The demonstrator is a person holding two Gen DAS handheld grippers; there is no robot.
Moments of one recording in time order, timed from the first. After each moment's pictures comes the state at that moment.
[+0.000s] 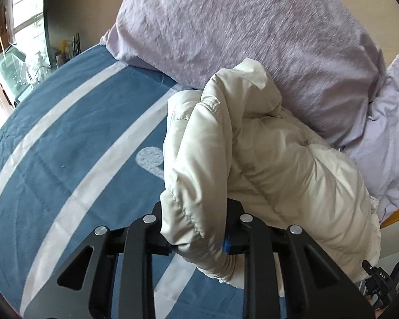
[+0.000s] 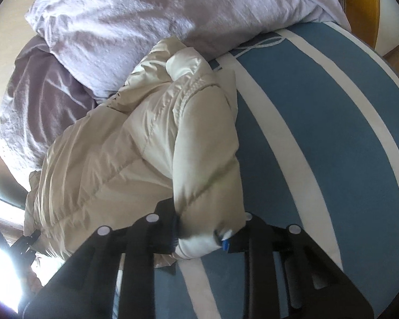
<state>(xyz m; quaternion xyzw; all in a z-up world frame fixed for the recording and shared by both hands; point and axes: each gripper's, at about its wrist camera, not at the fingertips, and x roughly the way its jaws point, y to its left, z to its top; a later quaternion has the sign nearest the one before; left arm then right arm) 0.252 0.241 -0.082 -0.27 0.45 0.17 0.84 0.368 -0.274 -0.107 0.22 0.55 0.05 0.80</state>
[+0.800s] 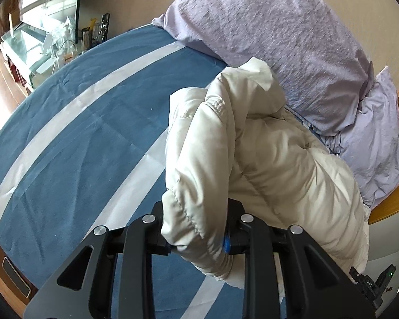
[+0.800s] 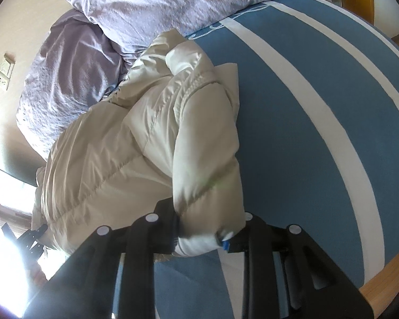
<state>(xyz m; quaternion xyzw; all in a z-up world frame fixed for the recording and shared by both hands) 0.122 0.284 -0.093 -0.31 0.45 0.16 0.82 0.223 -0.268 -0.091 0.24 0.55 0.08 0.80</state>
